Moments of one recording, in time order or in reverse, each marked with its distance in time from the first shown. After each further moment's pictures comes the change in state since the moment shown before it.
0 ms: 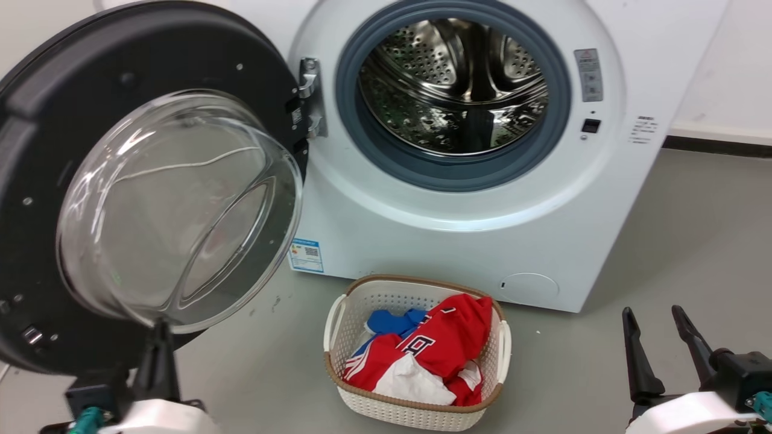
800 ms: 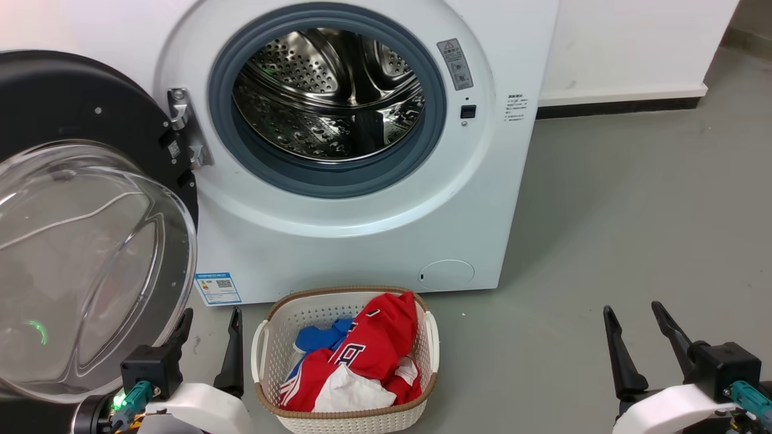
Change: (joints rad) left arm -0.084 -0.006 -0.122 0.047 0.048 -0.032 0.066; right arm -0.030 -0.031 0.063 0.043 -0.004 0.000 0.006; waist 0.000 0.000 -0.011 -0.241
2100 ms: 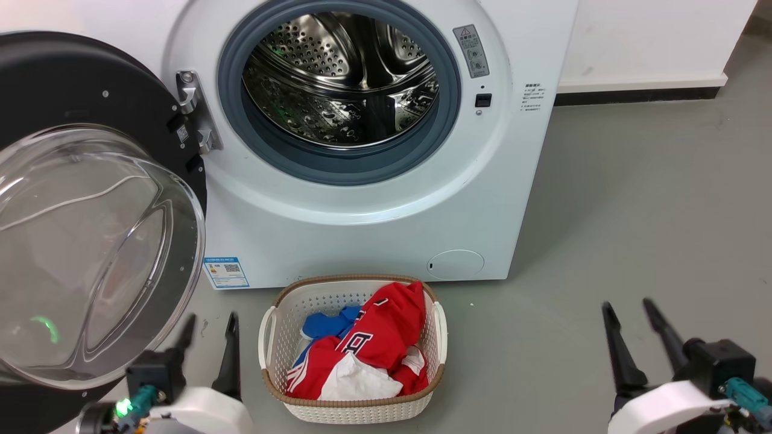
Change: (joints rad) left arm -0.007 0.007 -0.015 0.020 -0.003 0.014 -0.015; right arm -0.033 0.001 0.002 0.043 0.011 0.000 -0.035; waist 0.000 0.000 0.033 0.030
